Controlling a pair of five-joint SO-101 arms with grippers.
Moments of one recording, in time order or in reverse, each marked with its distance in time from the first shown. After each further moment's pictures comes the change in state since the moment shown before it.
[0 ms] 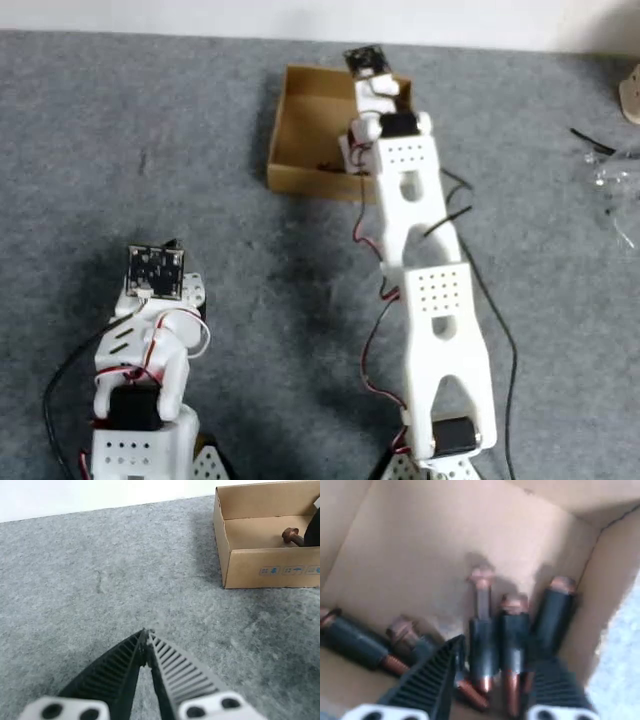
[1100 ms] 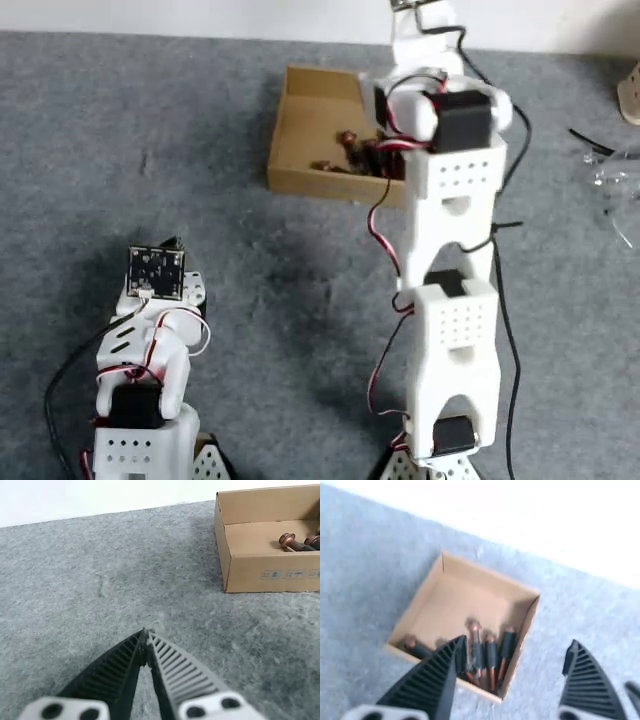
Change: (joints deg) left arm 0.0 0.0 1.0 -1.7 0.0; right arm -0.7 -27.2 -23.9 23.3 -0.1
